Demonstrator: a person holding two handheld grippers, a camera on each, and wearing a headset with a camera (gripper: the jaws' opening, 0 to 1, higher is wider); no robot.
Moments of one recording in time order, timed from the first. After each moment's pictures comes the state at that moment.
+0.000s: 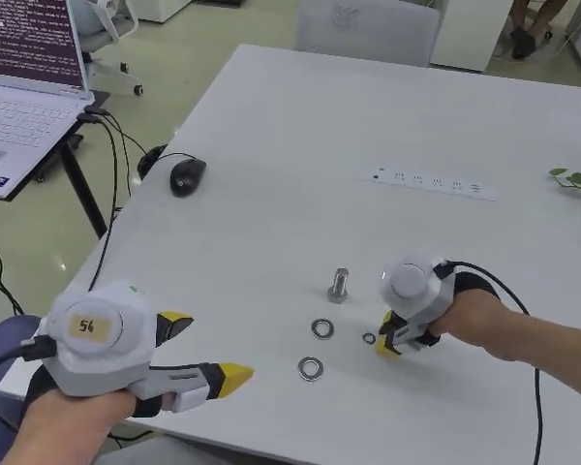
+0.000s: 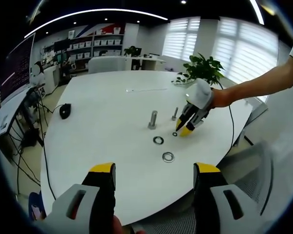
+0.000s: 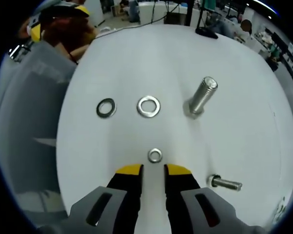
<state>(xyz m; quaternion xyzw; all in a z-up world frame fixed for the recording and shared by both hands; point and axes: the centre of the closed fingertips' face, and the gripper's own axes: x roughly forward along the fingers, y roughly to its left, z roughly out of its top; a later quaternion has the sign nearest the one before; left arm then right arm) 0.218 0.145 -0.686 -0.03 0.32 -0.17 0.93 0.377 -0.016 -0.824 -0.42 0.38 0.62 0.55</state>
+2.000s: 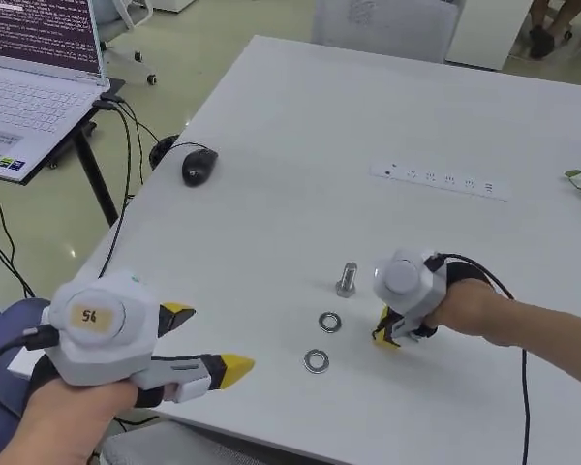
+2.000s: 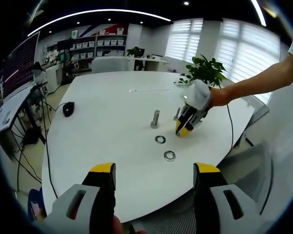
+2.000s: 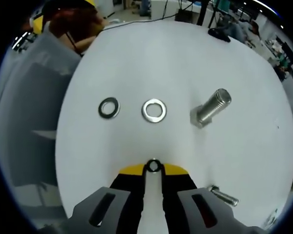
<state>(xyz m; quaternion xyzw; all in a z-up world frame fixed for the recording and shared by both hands) 0.211 0.150 -0.687 -0.04 0.32 -0.16 0.93 0.373 -0.008 -0.826 -0.45 0.37 0.63 0.52</state>
